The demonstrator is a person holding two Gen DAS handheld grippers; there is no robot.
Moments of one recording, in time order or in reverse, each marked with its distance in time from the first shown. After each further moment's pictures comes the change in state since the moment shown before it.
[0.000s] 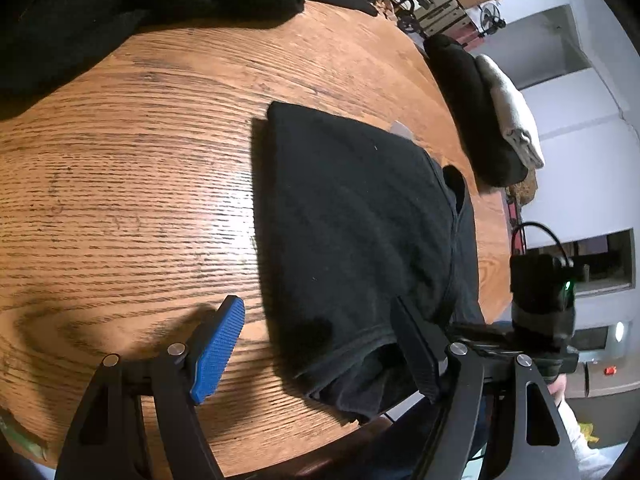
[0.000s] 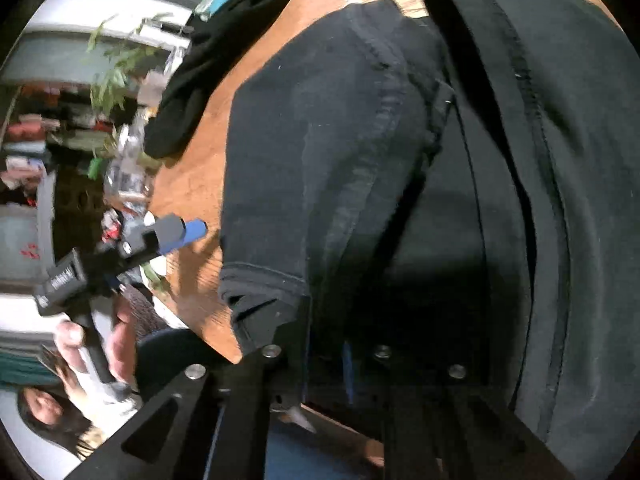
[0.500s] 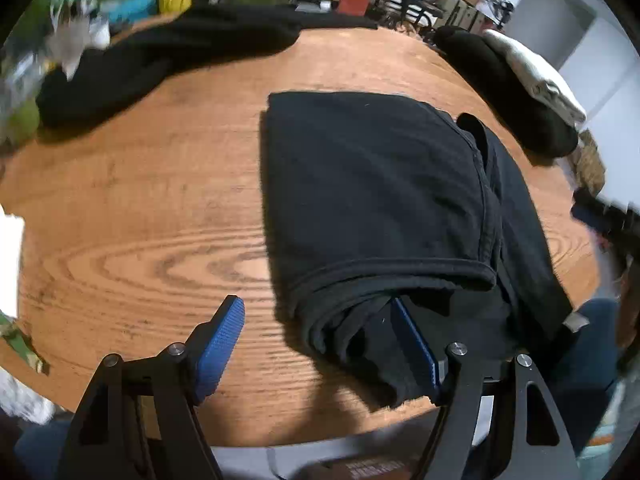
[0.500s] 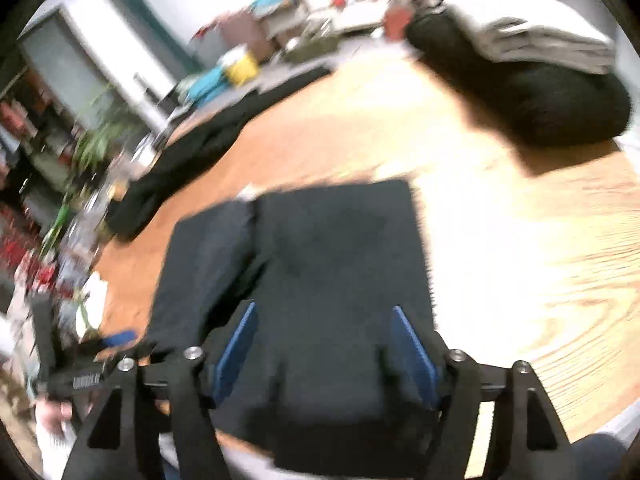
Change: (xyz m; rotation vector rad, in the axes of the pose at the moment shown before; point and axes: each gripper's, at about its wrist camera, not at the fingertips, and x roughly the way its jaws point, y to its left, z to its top) left arm 0.029 -0.064 -0.079 0.158 -0.230 0.417; right arm -0.153 -0.048 -0.022 -0.116 -0.479 -0.323
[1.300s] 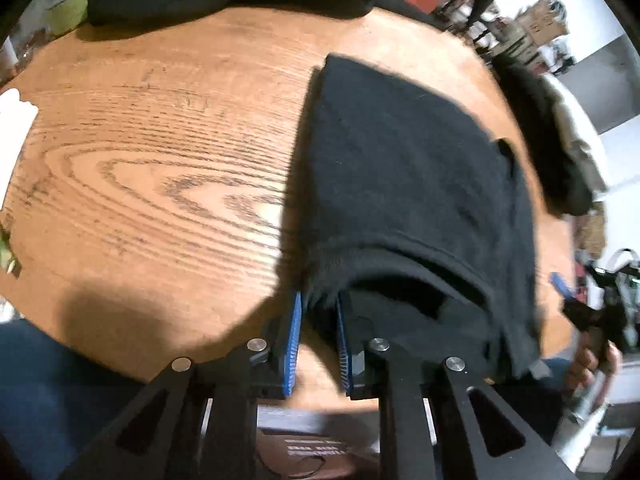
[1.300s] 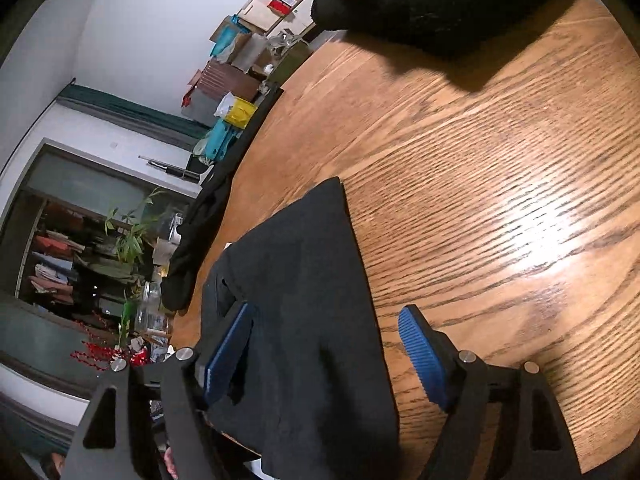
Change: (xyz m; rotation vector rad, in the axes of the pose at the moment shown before) left arm -0.011 0.040 -0.008 -0.299 0.102 -0.124; right arm 0.020 -0.116 -0.008 0.377 0.021 0.330
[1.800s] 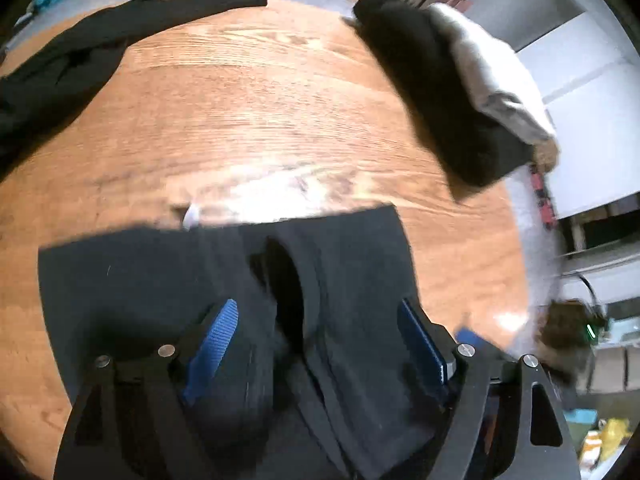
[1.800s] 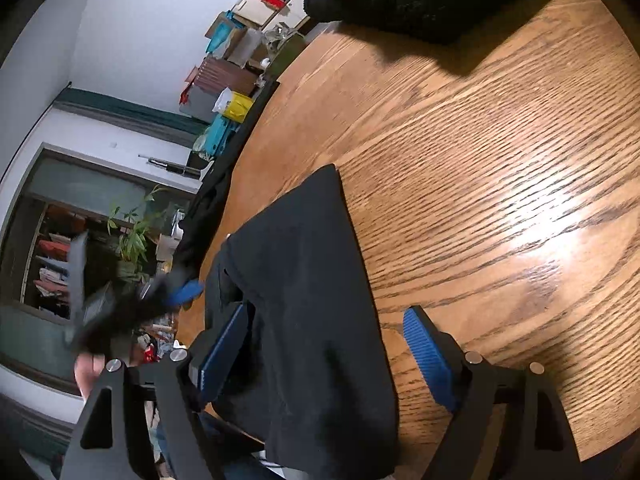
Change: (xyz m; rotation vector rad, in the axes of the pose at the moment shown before) left arm 0.090 -0.189 0.136 0.320 0.161 -0.092; right arm -0.003 -0.005 -0.007 0.016 0.030 -0.002
